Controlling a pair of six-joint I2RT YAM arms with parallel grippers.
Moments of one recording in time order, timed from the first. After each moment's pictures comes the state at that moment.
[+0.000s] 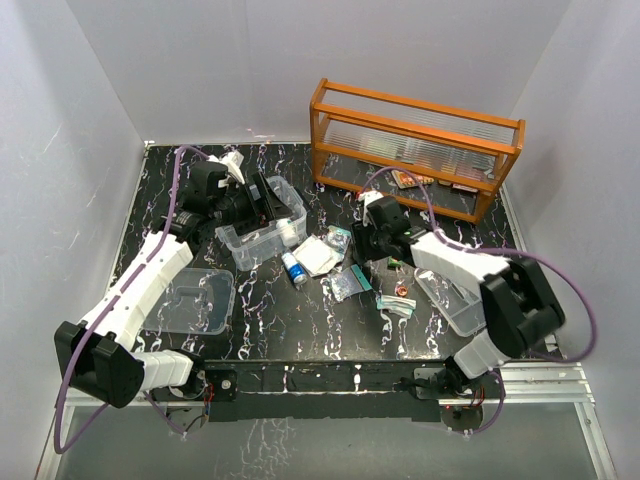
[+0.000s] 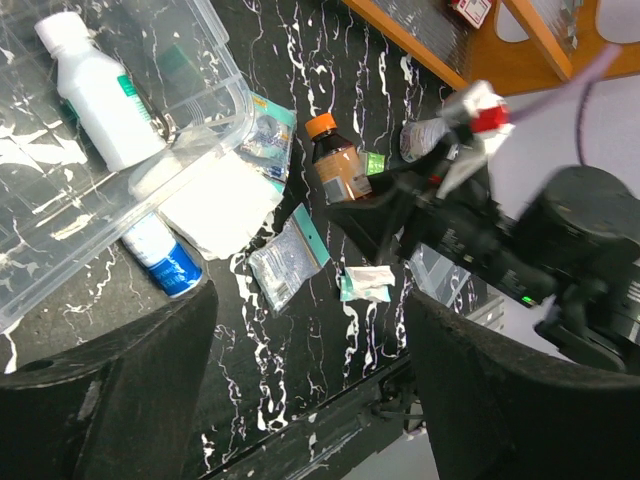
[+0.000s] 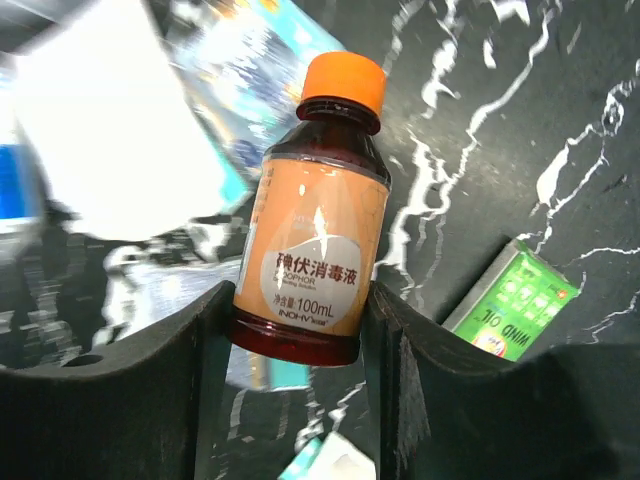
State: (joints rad) left arm -0.38 1.26 1.18 -0.54 0.31 -0.69; right arm 0.53 1.57 0.94 -0.27 0.01 0.15
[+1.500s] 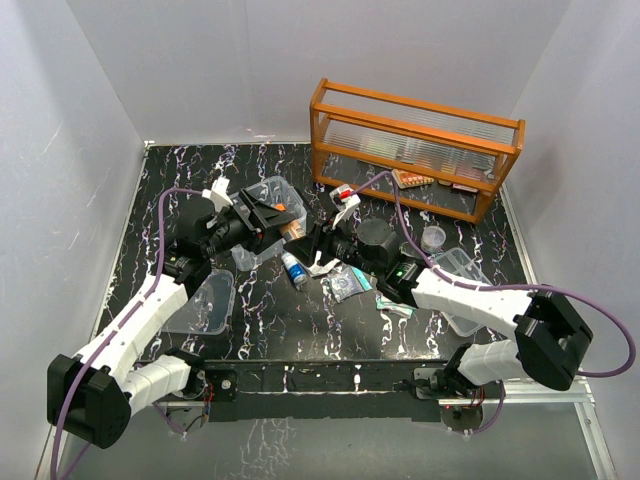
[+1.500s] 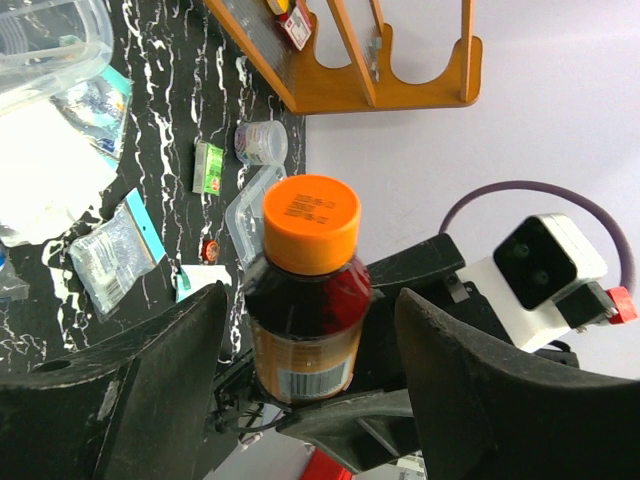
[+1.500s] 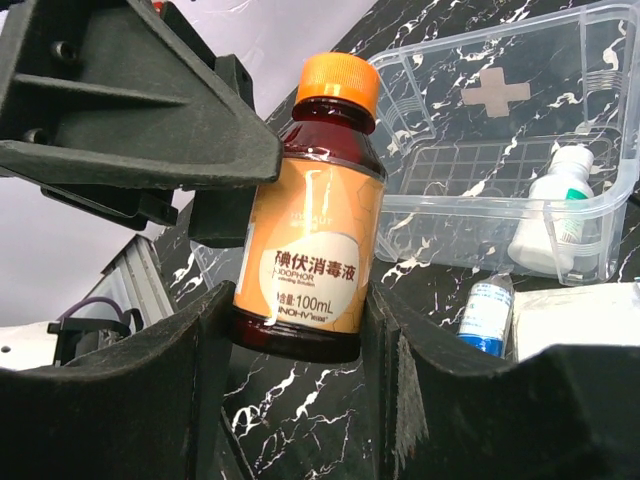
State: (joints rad) left arm -0.38 1.04 0.77 -0.01 0.47 -1.20; right arm 0.88 1.32 0.81 0.44 -0.10 0.52
